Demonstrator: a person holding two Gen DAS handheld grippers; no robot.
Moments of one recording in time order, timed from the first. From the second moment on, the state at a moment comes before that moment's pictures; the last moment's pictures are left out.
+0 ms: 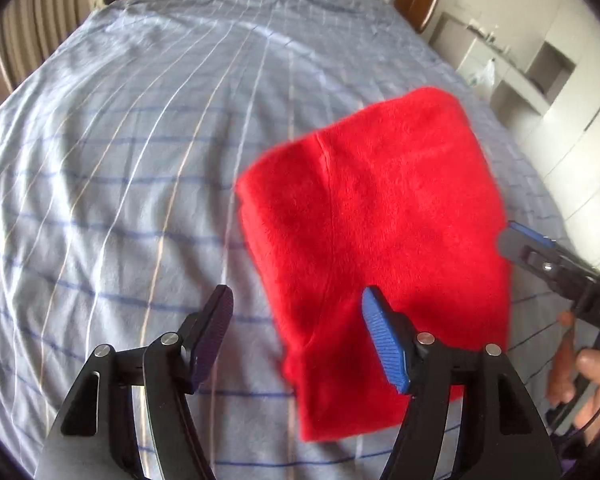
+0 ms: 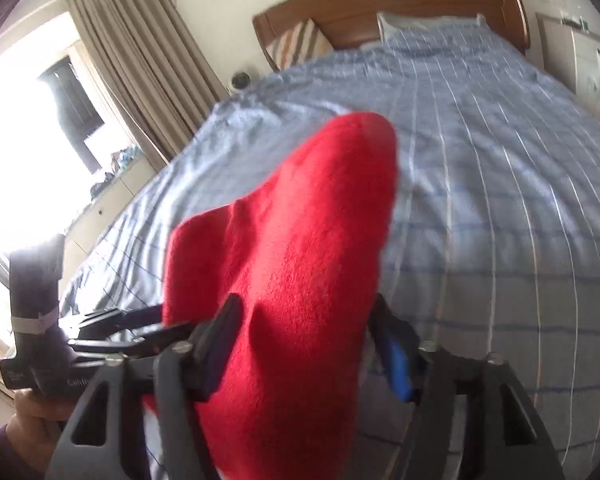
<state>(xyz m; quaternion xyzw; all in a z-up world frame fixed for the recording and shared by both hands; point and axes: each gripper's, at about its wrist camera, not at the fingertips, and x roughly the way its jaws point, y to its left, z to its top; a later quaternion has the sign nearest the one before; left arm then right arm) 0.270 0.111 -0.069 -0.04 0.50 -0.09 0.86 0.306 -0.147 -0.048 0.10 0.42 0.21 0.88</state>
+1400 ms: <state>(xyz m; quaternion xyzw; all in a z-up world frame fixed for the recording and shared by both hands) 0.029 0.018 0.017 0.06 0.36 0.00 0.93 0.034 -0.205 0.018 -0.04 0.37 0.04 0.93</state>
